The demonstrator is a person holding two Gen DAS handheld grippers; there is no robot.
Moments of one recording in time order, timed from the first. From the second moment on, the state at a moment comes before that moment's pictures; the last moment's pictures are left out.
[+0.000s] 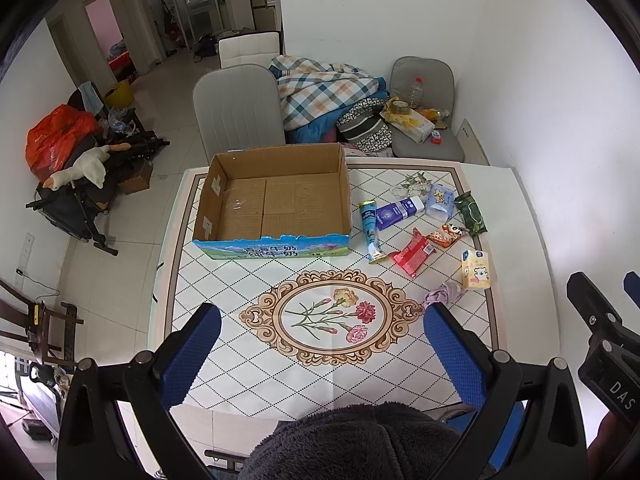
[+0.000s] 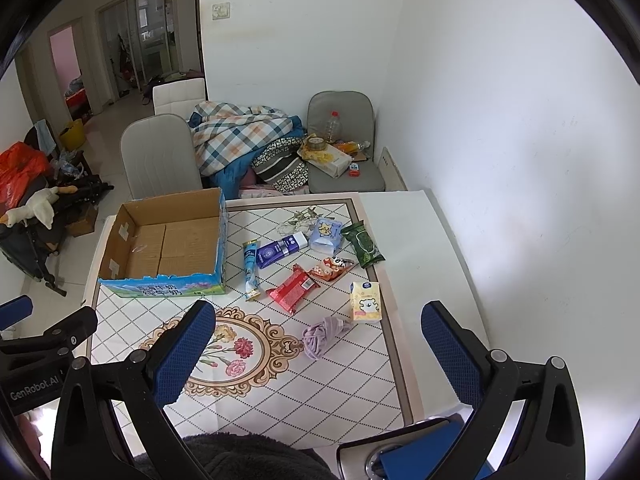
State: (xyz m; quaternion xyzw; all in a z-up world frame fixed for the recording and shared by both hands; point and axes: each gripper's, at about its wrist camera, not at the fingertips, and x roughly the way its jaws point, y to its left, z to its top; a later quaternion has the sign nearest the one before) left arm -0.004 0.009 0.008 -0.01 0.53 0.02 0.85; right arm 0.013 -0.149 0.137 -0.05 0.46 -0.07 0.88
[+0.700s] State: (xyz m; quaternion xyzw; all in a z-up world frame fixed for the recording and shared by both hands) left arm 0.171 -0.048 -0.158 -0.02 0.64 0.01 0.77; right arm 0.135 -0.297 -0.029 0.03 0.58 -0.14 0.80
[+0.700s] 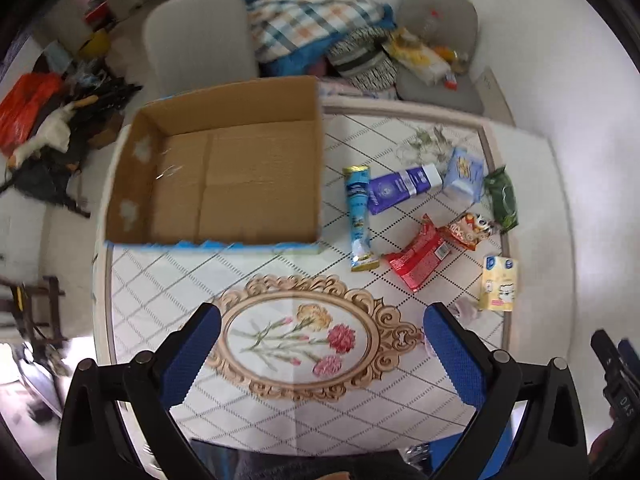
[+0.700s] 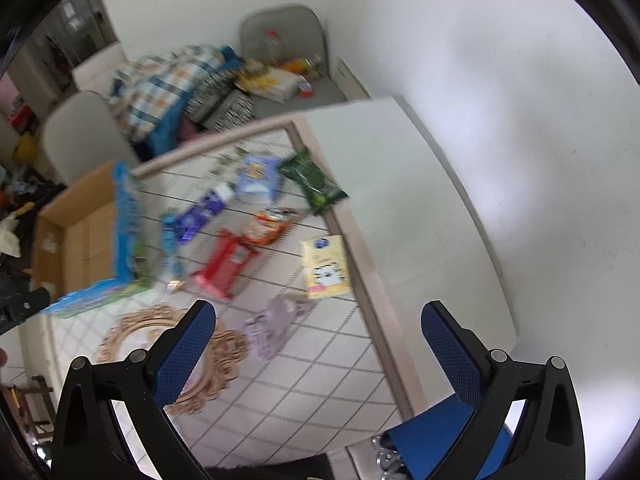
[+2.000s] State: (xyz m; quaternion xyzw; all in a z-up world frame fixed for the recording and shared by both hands) left arm 0.248 -0.222 -0.419 0.18 0.77 -0.12 0.61; right arm 0.235 -0.377 -0.383 0.12 0.76 -0.12 0.63
